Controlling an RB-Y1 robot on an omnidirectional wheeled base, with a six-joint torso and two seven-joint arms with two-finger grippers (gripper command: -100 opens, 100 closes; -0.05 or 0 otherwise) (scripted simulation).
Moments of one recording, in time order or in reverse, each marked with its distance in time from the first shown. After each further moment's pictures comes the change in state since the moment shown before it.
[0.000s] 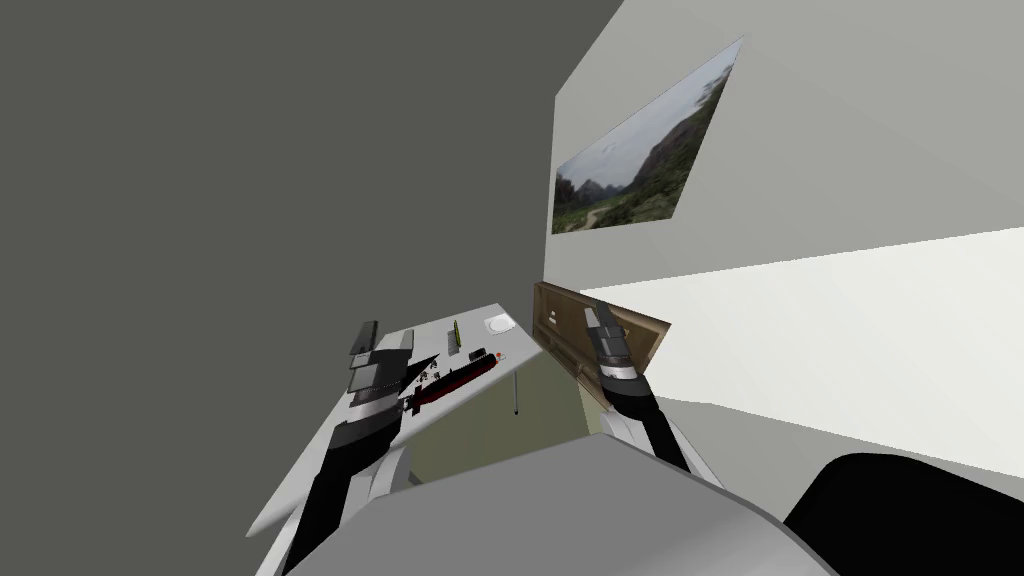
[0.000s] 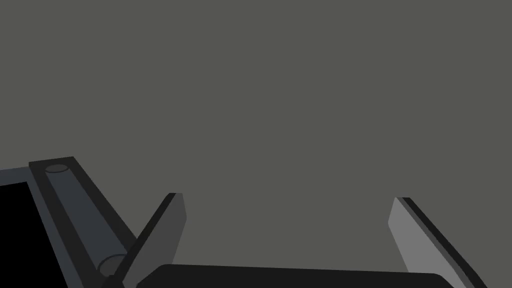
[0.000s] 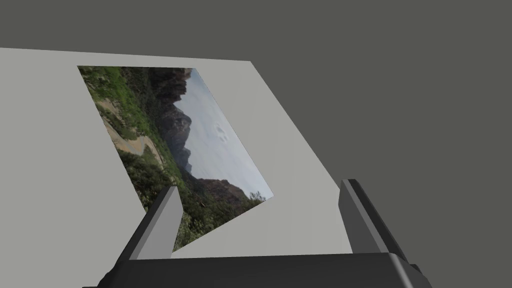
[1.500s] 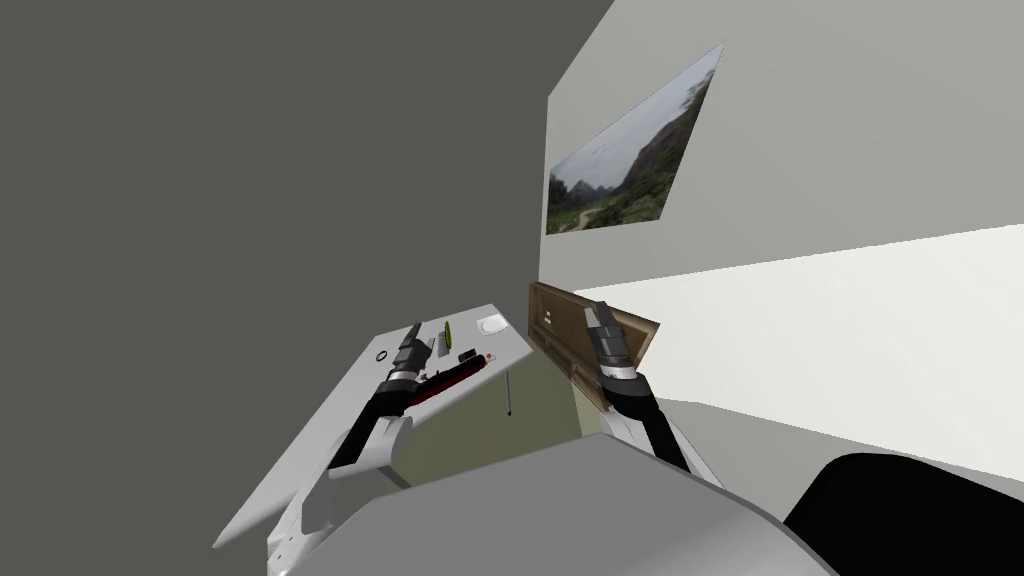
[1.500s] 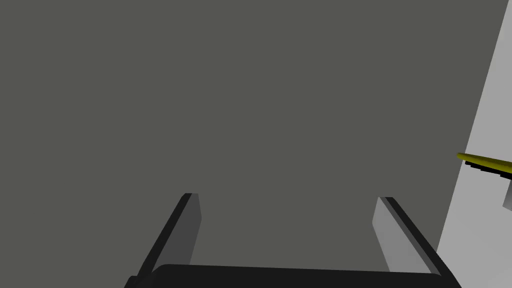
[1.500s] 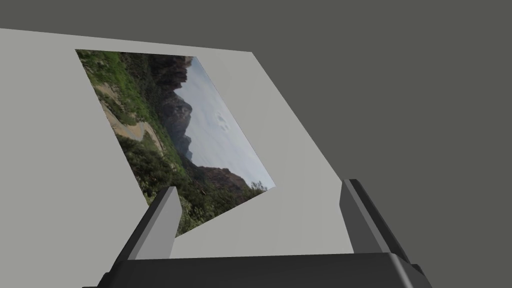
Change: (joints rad) left arm -0.254 0.261 0.031 0.303 0.200 0.366 0.080; right arm 0.000 0.000 0.000 0.000 0.000 0.000 0.000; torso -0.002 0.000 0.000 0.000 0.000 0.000
